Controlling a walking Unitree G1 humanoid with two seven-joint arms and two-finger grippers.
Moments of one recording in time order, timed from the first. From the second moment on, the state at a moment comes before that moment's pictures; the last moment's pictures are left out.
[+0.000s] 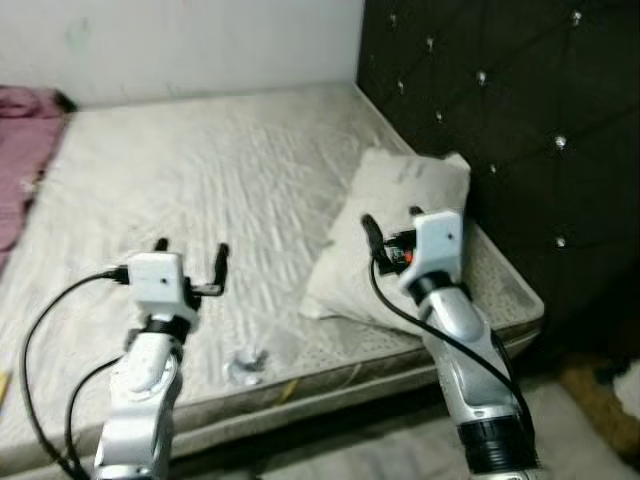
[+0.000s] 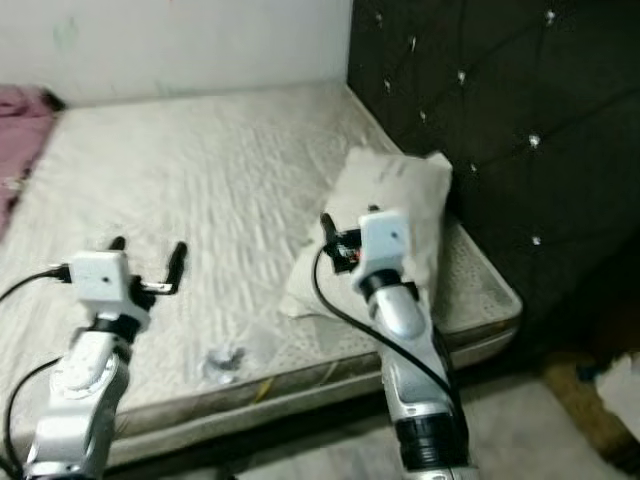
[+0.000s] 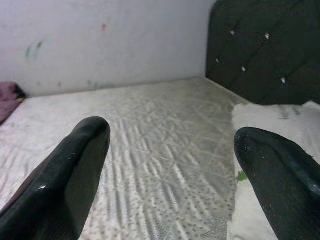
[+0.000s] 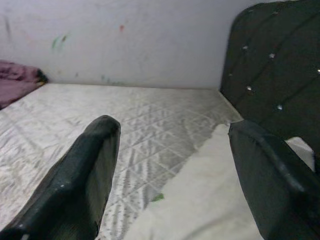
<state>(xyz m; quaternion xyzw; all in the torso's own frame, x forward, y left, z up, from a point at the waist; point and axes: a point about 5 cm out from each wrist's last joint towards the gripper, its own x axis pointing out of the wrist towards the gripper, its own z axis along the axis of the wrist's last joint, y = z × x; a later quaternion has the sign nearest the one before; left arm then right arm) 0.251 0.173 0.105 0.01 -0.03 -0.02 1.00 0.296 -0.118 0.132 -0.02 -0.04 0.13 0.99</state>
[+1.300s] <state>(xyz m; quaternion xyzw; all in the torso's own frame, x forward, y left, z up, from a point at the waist) 0.253 0.175 0.104 -0.01 -0.02 0.00 1.00 0.294 -0.118 0.125 -0.01 -0.03 0.13 0.99</state>
